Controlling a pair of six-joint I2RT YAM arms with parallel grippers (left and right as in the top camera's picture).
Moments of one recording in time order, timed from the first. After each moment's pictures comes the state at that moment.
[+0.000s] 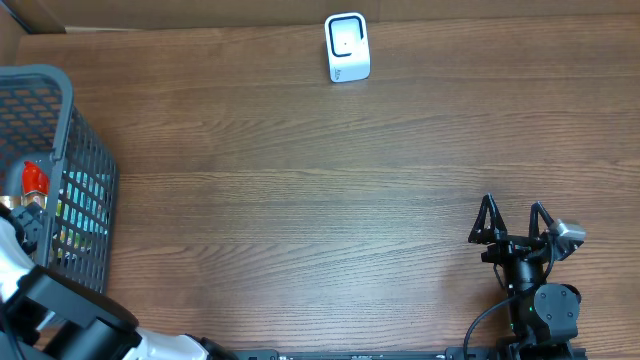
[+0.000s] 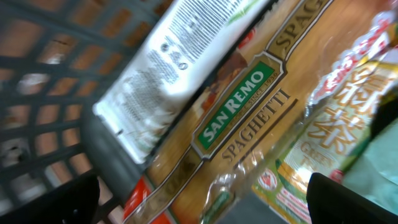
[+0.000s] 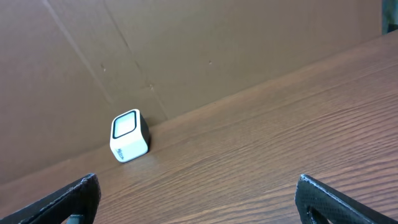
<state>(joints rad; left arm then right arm) 0.94 1.75 1.38 -0.84 -0.23 0.09 0.12 0.03 0.02 -0.02 0.13 0.41</state>
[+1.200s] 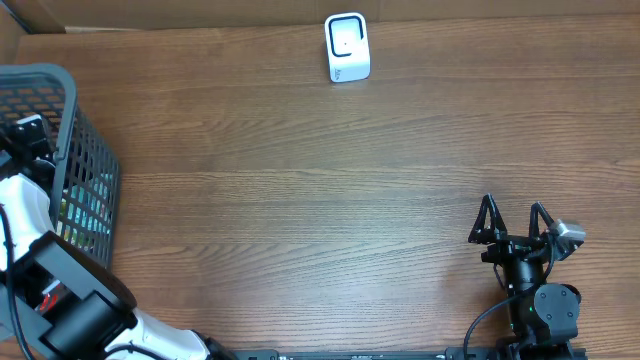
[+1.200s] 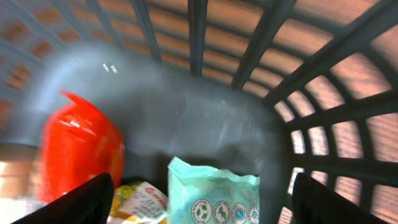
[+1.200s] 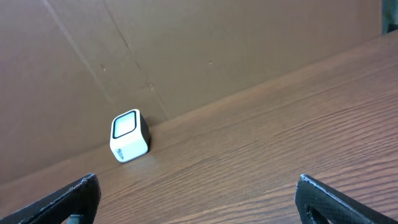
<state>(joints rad) 0.75 1.86 1.38 -0.52 0.19 0.30 0.12 0.03 0.02 -0.02 0.13 0.41</state>
